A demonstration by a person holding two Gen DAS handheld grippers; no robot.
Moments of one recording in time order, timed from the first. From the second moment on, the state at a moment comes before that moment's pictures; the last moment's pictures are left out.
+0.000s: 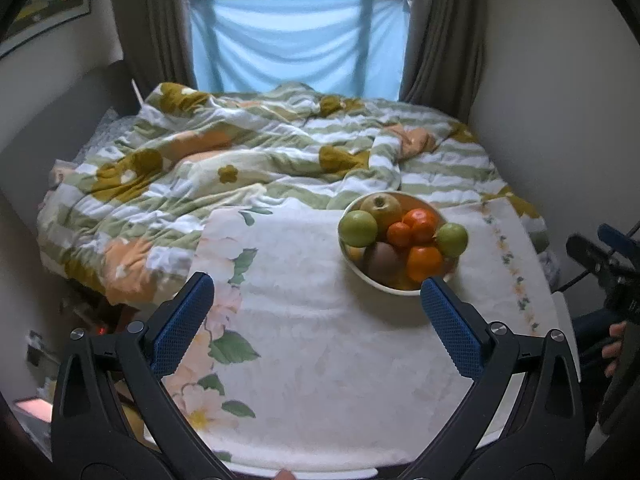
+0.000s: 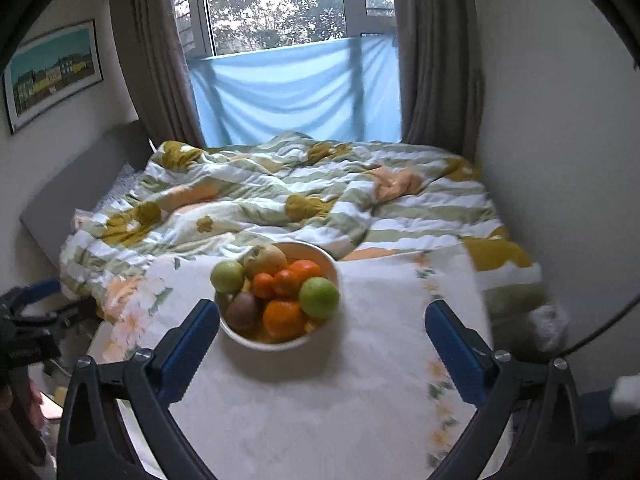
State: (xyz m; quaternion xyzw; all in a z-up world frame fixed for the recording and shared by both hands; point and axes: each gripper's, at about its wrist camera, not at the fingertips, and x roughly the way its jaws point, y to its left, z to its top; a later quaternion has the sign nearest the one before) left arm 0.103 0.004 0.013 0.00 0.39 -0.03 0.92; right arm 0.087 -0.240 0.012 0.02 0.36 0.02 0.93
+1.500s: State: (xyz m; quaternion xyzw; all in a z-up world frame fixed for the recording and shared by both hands) left arm 0.045 -0.006 0.033 0.01 0.35 -0.04 0.94; right arm 0.032 -0.240 0.034 0.00 0.35 -0.04 0.94
